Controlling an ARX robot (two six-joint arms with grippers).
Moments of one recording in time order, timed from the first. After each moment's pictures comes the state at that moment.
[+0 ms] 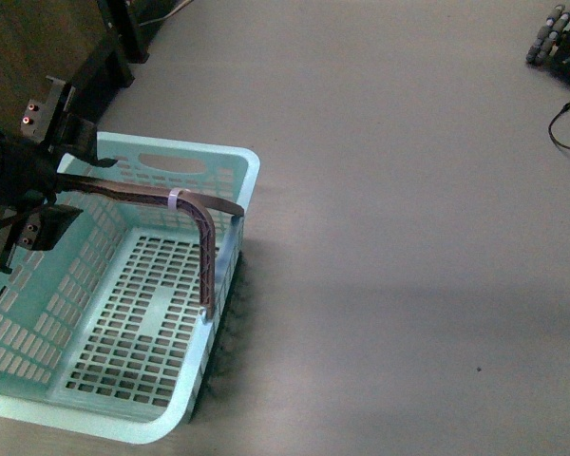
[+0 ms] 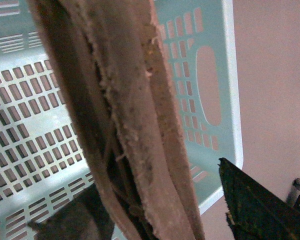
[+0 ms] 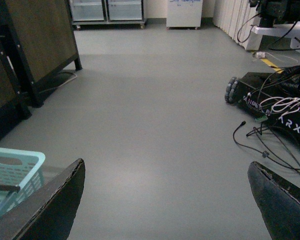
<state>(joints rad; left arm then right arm) -0.08 2.12 0.94 0.35 -0.03 -1.28 0.00 0.00 0.02 0.00 0.00 0.00</state>
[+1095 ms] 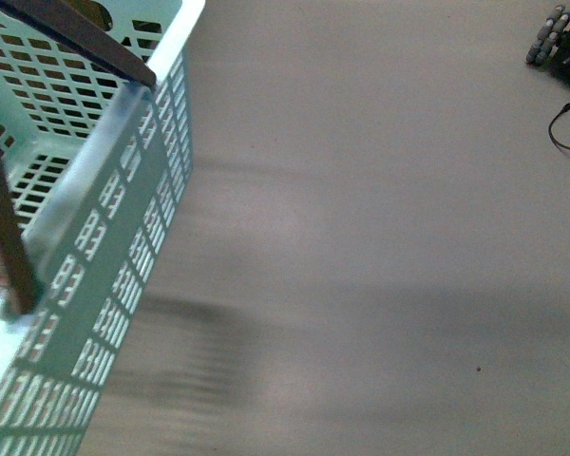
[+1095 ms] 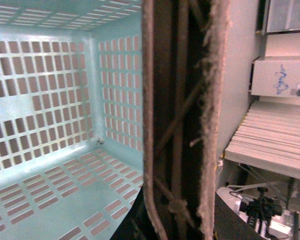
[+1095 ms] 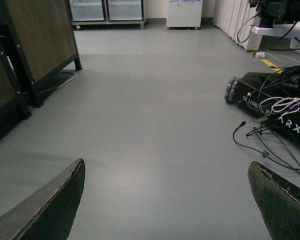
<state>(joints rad) -0.03 1.03 0.70 -0.16 -0.01 -1.44 0.00 0.00 0.02 0.00 0.00 0.00</state>
